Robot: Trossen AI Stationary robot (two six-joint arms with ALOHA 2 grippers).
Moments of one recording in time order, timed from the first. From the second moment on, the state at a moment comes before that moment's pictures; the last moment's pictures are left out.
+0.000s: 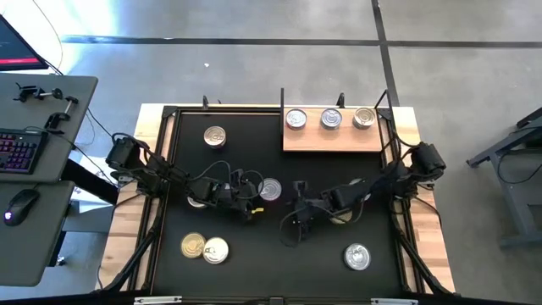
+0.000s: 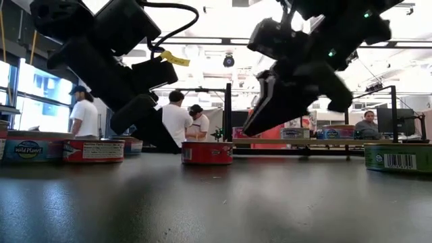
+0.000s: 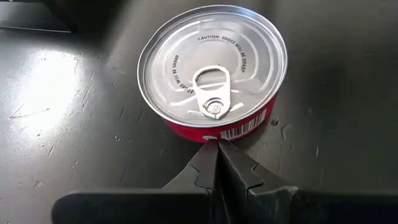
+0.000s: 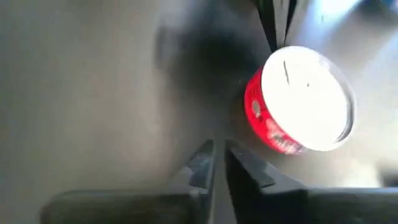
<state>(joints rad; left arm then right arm) -0.23 1.71 0.68 0.17 -0.47 -0.24 0.30 1.77 0.92 0.01 0.32 -0.05</state>
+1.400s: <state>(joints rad) -0.18 1.71 0.63 0.24 -0.48 -0.18 0.39 1.69 0.95 -0.29 0.67 -0.18</state>
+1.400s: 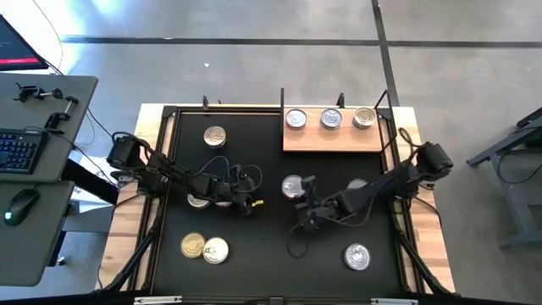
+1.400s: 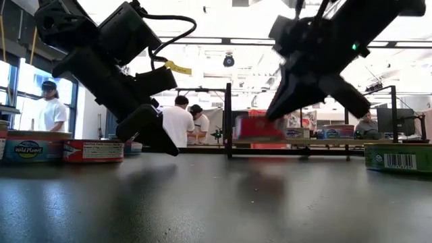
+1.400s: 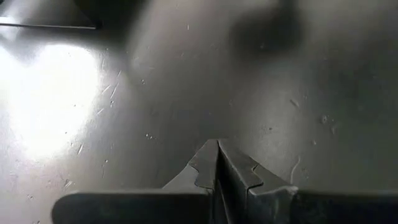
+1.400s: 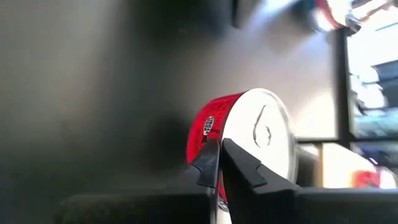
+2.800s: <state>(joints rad) -0.18 1.71 0.63 0.26 -0.47 -0.18 -0.22 1.63 0.95 -0.17 0.42 -0.39</state>
